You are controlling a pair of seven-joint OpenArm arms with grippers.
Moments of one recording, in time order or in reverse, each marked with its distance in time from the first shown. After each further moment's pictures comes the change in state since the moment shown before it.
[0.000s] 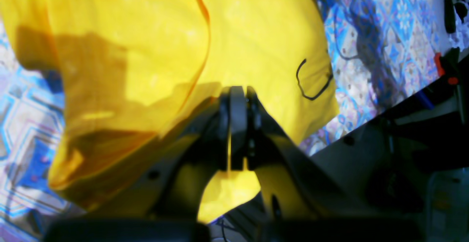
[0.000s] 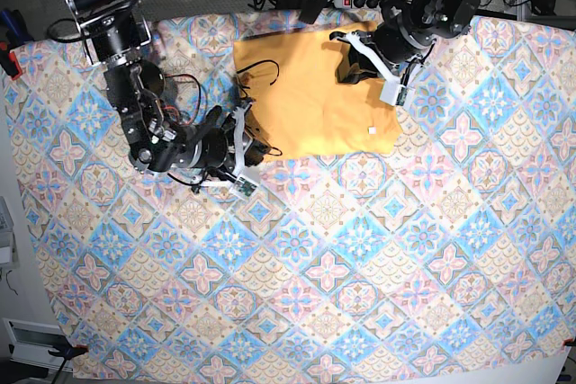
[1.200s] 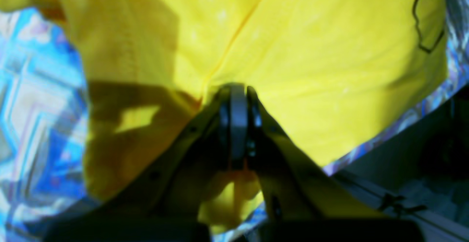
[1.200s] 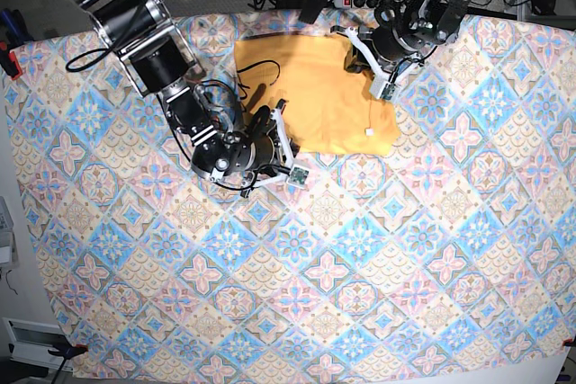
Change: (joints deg) left arm -6.4 1.6 2.6 -13.7 10.1 -1.7 2.8; right arm 8.7 -8.8 -11.0 -24.3 -24.2 0.2 18.9
